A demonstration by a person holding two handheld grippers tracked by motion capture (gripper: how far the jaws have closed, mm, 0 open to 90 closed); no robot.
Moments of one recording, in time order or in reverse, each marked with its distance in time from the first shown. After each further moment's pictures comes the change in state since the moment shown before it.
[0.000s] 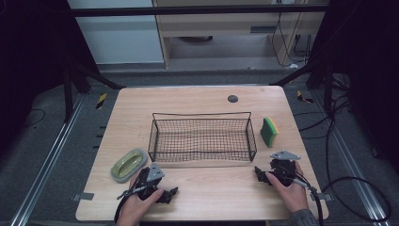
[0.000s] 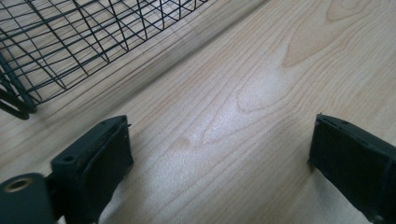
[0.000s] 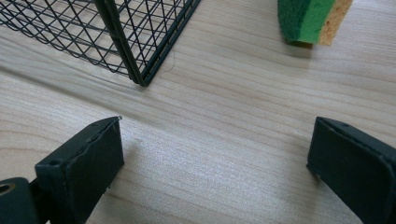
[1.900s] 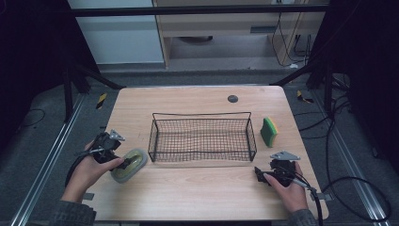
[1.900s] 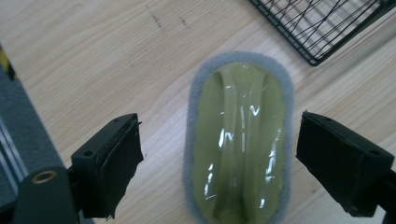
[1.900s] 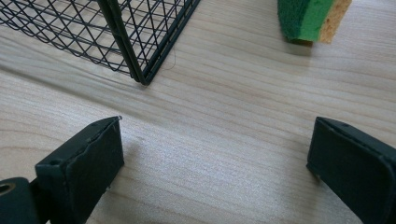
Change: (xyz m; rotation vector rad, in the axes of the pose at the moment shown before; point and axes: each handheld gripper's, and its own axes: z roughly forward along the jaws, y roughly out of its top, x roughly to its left) left arm 0.130 0.045 -0.081 0.309 0.198 -0.019; right arm 0.001 -0.001 -0.001 0.000 -0.007 -0.001
